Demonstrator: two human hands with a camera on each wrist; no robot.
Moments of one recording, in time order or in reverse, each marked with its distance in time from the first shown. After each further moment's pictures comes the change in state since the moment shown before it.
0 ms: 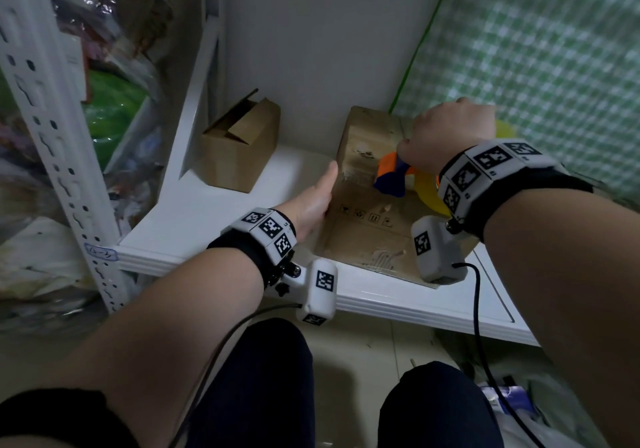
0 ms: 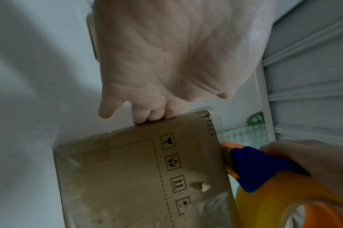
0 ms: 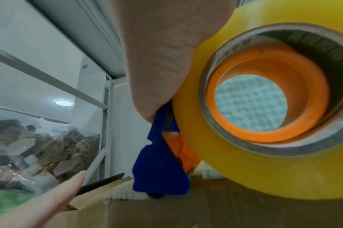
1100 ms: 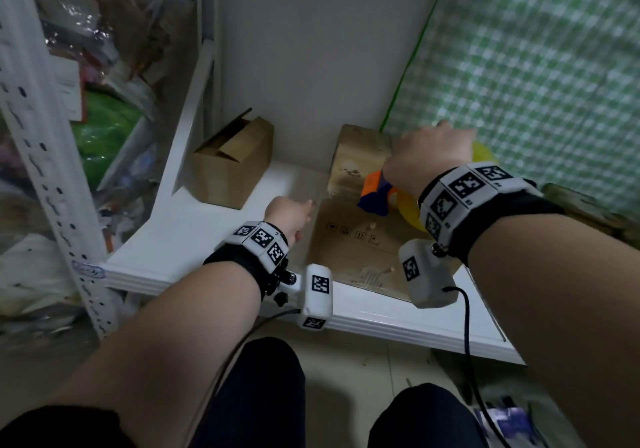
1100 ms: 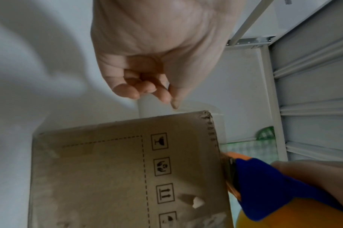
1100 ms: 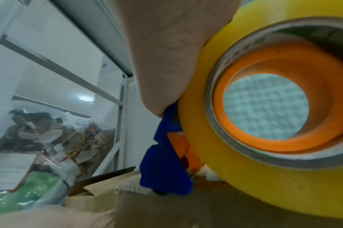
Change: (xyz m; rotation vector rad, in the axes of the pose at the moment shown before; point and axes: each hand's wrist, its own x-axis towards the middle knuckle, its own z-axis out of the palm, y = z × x) left_hand 0.009 0.011 0.002 -0.191 0.623 0.019; right_hand -0.004 0.001 -0.004 0.030 -0.071 0.004
